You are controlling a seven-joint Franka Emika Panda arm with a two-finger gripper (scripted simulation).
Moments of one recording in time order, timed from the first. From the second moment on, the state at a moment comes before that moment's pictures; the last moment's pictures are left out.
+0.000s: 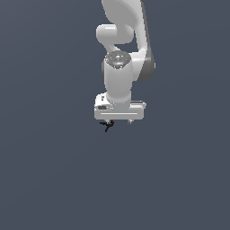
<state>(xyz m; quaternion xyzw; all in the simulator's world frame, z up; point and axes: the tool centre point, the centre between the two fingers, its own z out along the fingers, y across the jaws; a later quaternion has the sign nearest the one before) -0.002 0.019 0.172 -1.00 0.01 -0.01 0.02</state>
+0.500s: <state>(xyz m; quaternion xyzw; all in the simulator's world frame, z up) -0.018 0.008 0.146 -0.99 0.12 -0.01 0.02</state>
